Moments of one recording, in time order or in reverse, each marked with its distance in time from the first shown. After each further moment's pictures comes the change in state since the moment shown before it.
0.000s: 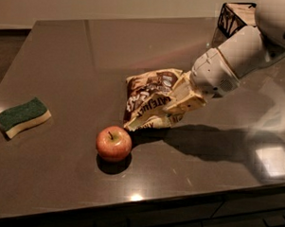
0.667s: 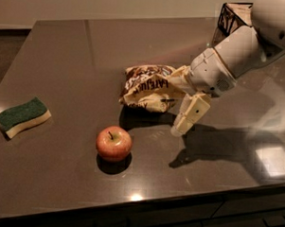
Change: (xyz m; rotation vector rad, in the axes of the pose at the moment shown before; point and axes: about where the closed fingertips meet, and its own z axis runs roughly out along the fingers) arm -0.002 -0.001 0.003 0.000 -0.001 -0.004
